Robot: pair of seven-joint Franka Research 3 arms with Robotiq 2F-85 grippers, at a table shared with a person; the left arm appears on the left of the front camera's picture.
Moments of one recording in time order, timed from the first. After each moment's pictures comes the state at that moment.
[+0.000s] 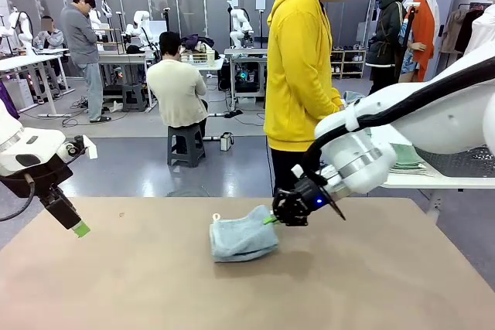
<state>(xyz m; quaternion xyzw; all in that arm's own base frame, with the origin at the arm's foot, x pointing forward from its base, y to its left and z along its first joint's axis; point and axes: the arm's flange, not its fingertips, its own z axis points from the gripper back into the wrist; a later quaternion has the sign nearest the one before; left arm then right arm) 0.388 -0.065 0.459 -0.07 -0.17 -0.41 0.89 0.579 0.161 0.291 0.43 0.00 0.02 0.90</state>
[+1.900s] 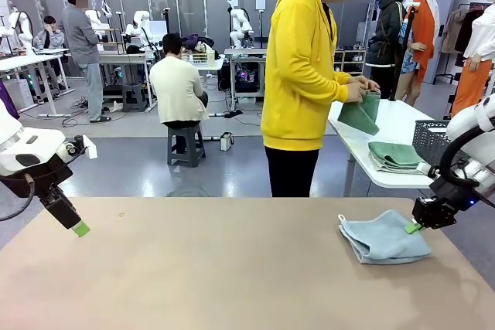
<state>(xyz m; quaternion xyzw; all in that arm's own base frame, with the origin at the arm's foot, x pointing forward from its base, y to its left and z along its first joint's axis) 0.389 -0.065 0.459 -0.07 -0.17 -0.41 0.89 0.566 -0.157 0.305 0.29 -0.05 0.05 0.95</state>
